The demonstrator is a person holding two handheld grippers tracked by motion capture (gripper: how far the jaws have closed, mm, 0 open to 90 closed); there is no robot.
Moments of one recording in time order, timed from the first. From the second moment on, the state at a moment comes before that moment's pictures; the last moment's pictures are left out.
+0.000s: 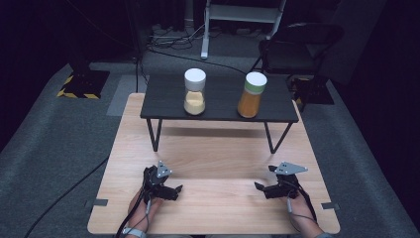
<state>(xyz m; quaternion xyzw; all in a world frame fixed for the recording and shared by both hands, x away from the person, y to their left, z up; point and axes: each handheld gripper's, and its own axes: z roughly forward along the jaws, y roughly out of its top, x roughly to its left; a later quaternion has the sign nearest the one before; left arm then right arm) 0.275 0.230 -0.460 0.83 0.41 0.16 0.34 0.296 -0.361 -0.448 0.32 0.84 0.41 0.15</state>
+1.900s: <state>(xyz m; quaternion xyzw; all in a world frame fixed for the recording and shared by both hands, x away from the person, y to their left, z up) 0.275 0.230 -0.460 0.83 0.41 0.16 0.34 0.305 -0.329 -0.459 0.32 0.87 0.36 0.13</state>
